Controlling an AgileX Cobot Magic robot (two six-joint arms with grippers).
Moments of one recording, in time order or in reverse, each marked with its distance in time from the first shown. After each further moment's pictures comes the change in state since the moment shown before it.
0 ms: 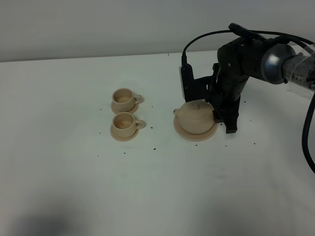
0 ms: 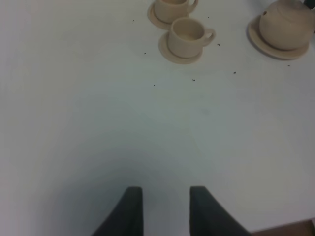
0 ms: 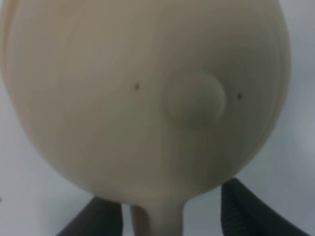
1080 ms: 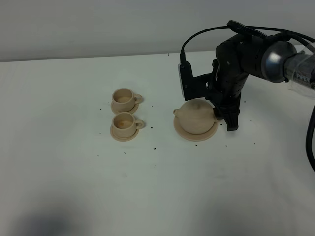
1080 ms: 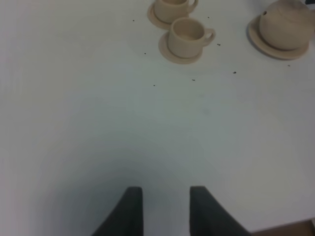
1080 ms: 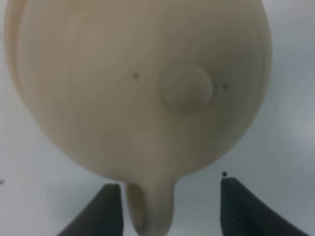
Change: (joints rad) left arm 0.000 0.000 0.000 0.000 0.000 0.001; right arm 0.016 -0.026 0.000 -0.044 0.020 0.020
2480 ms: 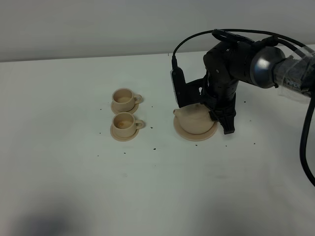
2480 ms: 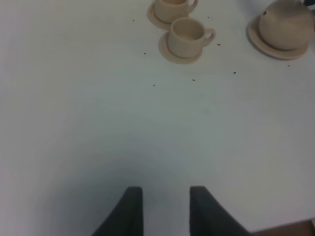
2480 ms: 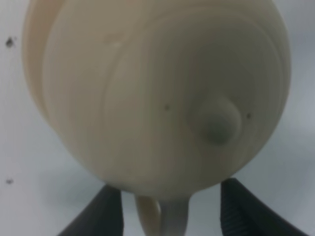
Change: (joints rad) left arm 0.000 0.000 0.000 0.000 0.000 -0.001; right arm 0.056 0.002 0.000 -0.093 0.022 0.060
